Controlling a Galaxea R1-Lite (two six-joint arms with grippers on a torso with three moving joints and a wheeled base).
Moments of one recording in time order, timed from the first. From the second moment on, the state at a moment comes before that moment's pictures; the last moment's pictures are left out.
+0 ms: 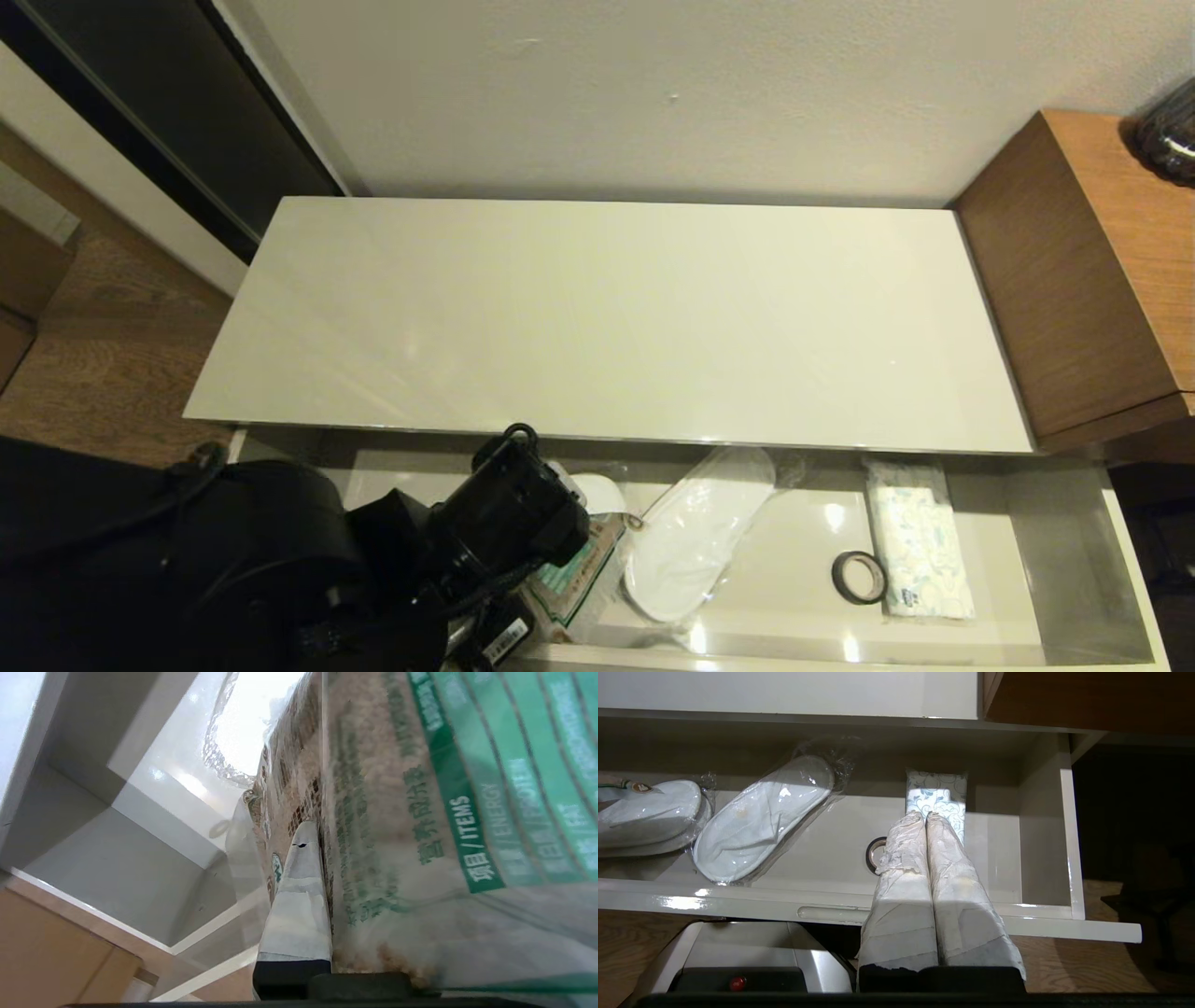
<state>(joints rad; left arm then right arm) -0.89 1.72 -0.93 0.28 0.55 0.08 -0.02 0.00 0.00 0.01 0.01 -0.03</state>
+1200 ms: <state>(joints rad) -0.68 1.86 -0.91 -0.02 0.71 0.14 -0.02 0.00 0.00 0.01 0.01 -0.03</state>
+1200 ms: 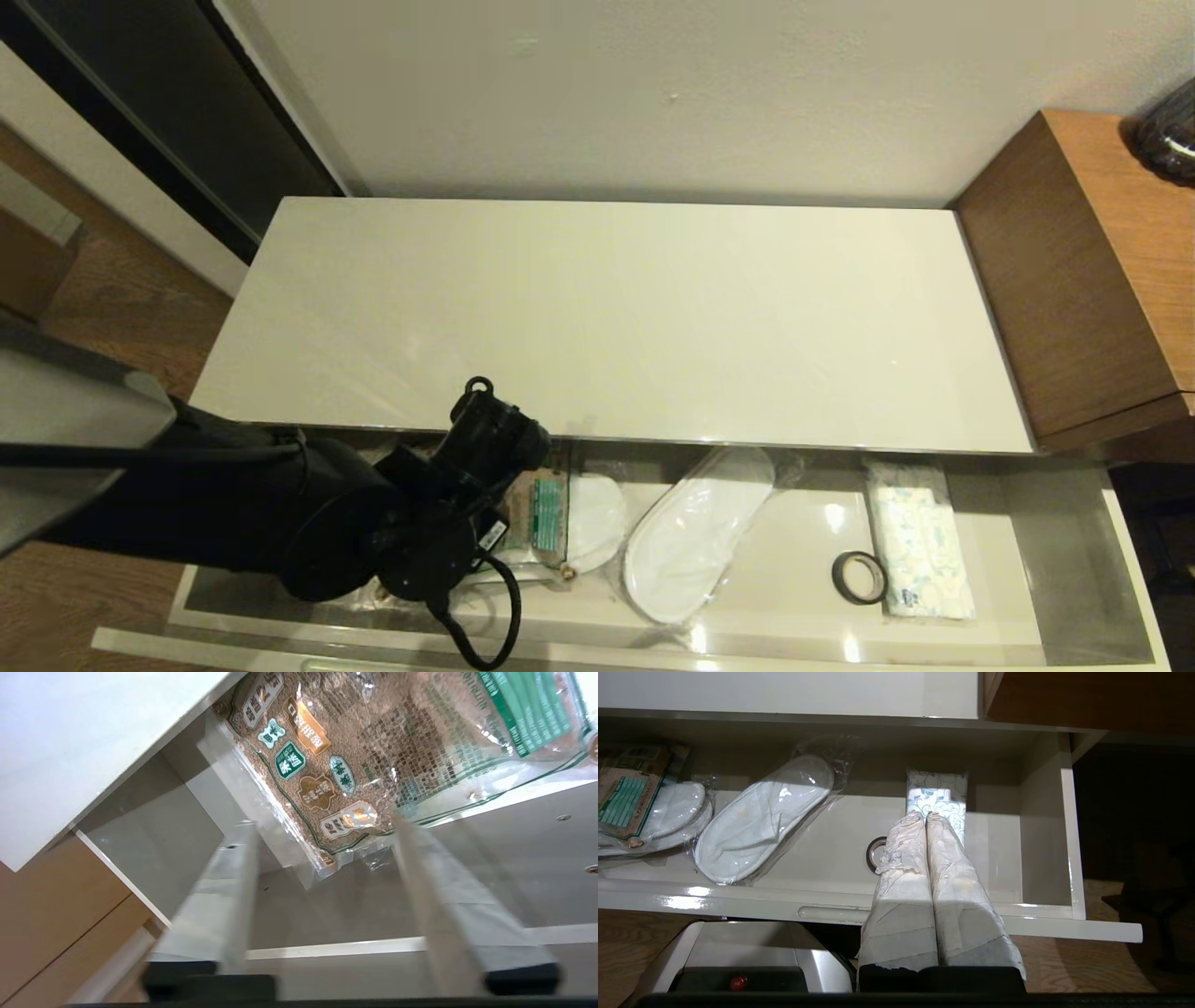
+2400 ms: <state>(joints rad) -0.55 1.36 -0.56 0.37 0.37 -0.47 -0.02 0.00 0.00 0.01 0.01 -0.03</state>
